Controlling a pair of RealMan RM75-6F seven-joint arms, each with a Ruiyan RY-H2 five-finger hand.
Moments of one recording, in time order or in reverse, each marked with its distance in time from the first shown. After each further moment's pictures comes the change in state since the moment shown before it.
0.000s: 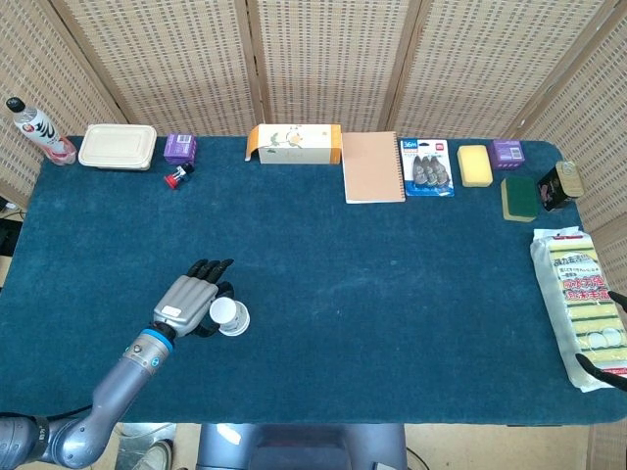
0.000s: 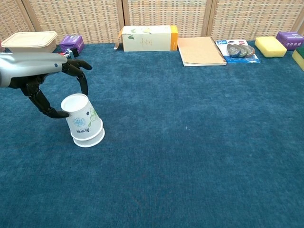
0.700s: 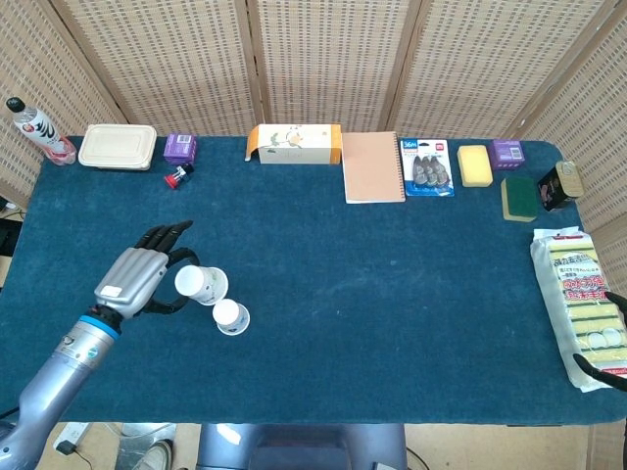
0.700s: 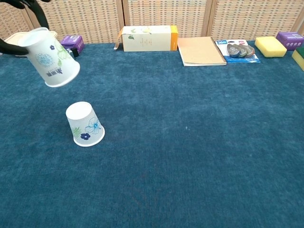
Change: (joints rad) left arm 0.087 0.361 -0.072 -0.160 0.158 -0.001 -0.344; right arm 0.003 -0.003 -0.002 -0.007 0.000 -0.006 -0.015
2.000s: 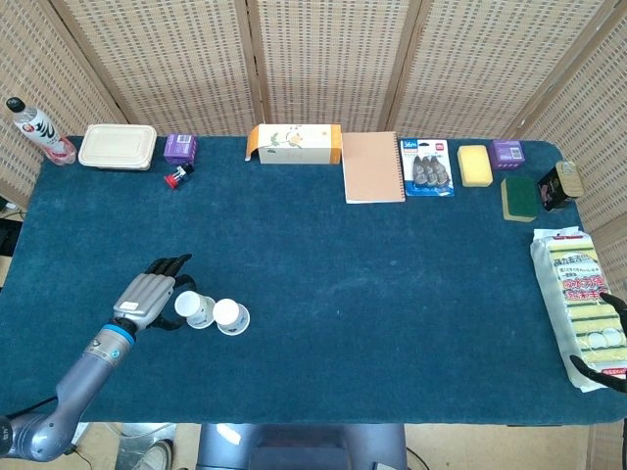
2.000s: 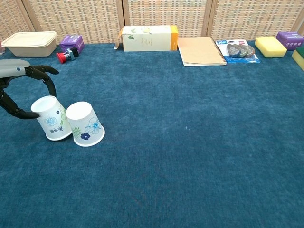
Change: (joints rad) left arm 0.033 -0.304 0.093 0.351 -0.007 -0.100 0.015; right arm 0.003 0.009 -0.008 -0.005 -0.008 -0.009 0.023
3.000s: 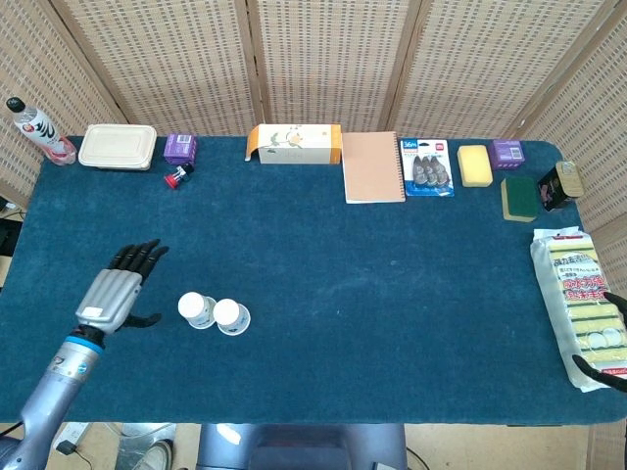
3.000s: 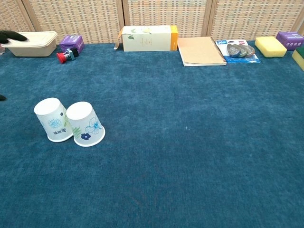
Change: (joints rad) left arm 0.154 0.068 0.031 -0.036 0.224 0.290 -0.033; right arm -0.002 0.002 0.000 0.004 -0.005 0.005 0.014
